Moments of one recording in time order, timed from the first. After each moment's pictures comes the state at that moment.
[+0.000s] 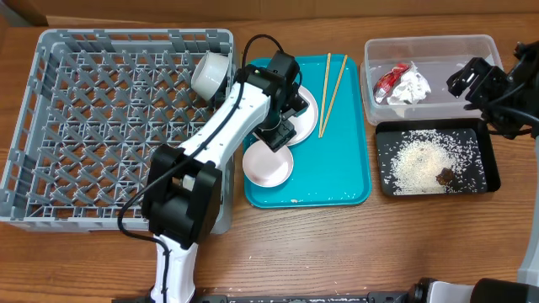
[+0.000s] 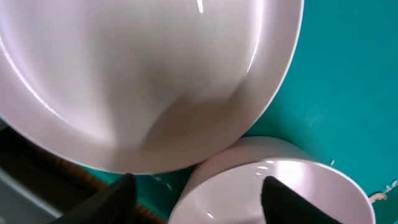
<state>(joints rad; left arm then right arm) -0.48 2.13 1.77 -1.10 0.01 0.34 -0.28 1.50 1.64 -1.16 -0.25 0.39</state>
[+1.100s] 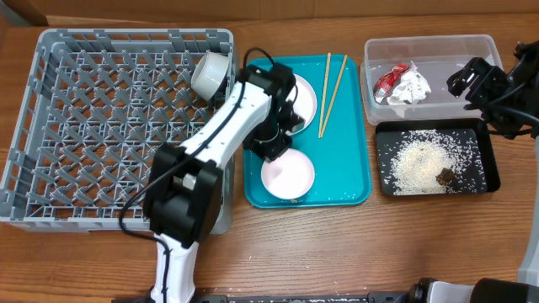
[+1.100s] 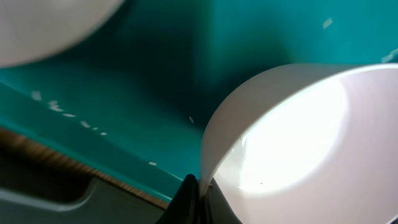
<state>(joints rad) -0.49 2.14 1.78 -1.34 0.14 0.26 -0.28 1.50 1.64 -1.16 -0.25 0.39</state>
